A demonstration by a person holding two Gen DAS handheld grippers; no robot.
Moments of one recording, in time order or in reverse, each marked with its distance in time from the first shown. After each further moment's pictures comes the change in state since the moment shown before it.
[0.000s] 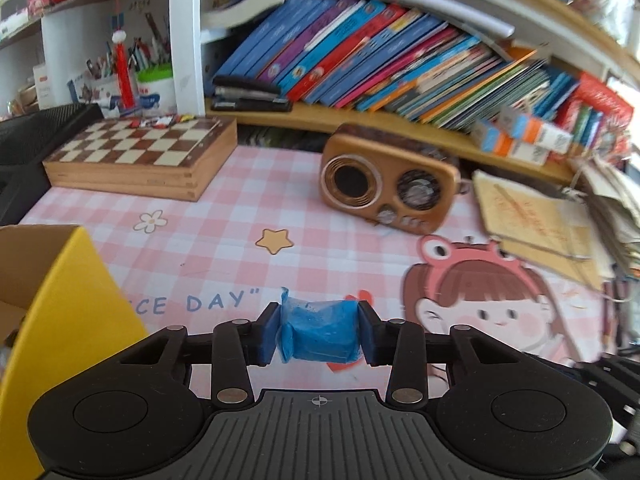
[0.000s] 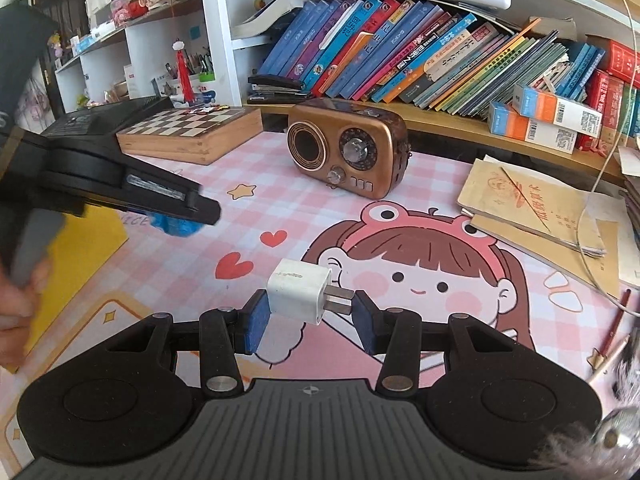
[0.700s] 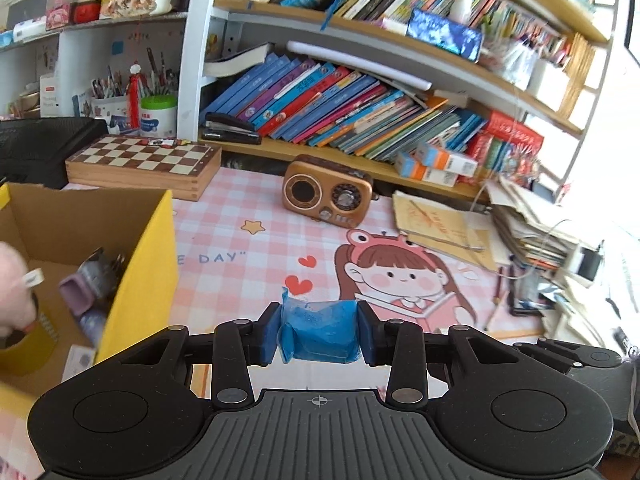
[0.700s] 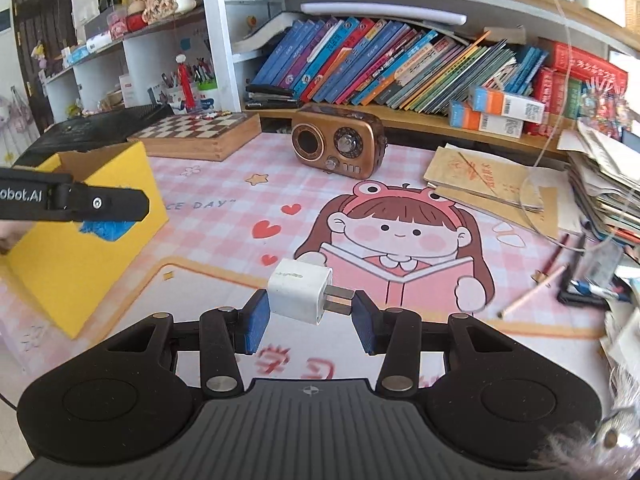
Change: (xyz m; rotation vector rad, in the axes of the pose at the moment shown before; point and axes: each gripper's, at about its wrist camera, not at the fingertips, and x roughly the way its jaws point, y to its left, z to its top) left arm -0.147 0.025 -0.065 -0.020 -0.111 -0.176; right arm -0.109 0.054 -0.036 0.061 -0.015 -0.082
